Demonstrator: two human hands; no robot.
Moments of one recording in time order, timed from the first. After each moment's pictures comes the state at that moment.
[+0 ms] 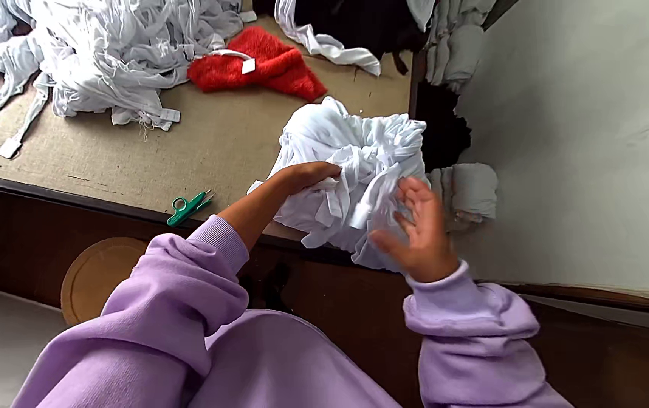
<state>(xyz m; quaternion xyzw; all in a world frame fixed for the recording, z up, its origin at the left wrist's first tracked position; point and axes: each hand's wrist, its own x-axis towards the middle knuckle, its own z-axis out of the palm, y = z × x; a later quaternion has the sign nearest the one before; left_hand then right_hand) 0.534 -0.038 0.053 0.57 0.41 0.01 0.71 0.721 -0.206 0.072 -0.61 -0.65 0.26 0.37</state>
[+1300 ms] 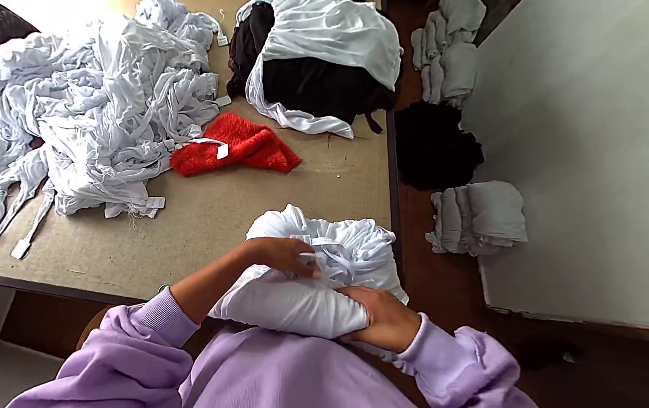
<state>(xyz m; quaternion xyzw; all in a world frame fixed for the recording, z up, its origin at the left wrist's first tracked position) 0.533 0.018 0.056 0.78 0.22 -0.14 0.57 0.758 -0.146 0.049 -0.55 -0.71 0.42 0.11</state>
